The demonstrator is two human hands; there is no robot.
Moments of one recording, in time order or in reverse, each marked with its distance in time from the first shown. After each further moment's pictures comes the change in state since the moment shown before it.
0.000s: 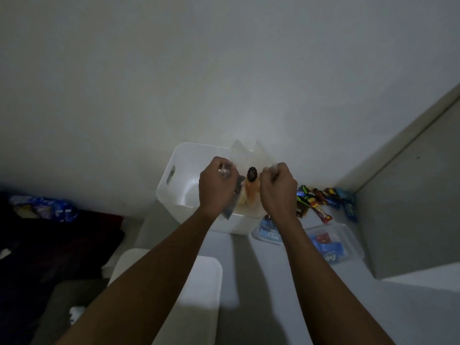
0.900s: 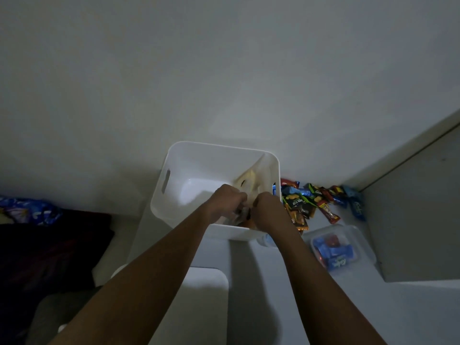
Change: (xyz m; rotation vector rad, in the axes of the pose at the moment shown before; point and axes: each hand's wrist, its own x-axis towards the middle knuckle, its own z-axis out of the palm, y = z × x) left_hand 0.051 -0.063 0.025 0.036 -0.730 -0.622; right_hand 0.020 0.027 0.063 -0.587 -0.600 0.240
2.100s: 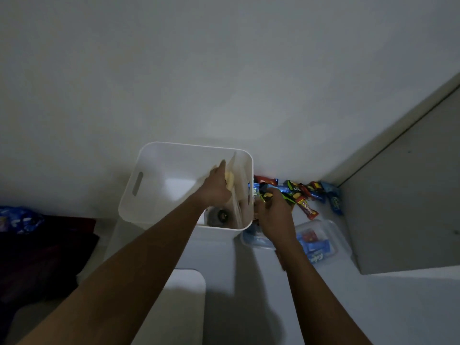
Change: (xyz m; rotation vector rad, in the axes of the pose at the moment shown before) left_hand 0.043 0.023 0.032 0.478 0.079 0.278; right_hand -0.007 0.084 -0.013 0.408 0.372 -0.031
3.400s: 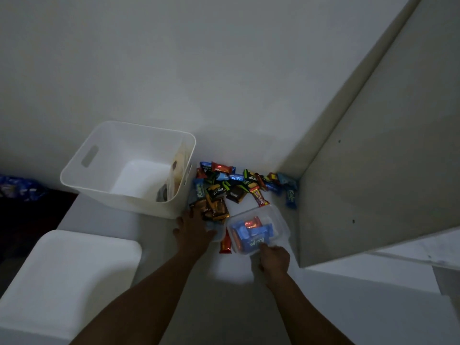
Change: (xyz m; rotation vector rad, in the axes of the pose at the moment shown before) left_hand -0.082 0.042 0.233 0.203 0.379 -0.357; right_hand -0.019 0.244 -0.093 0.344 -0.074 0.670
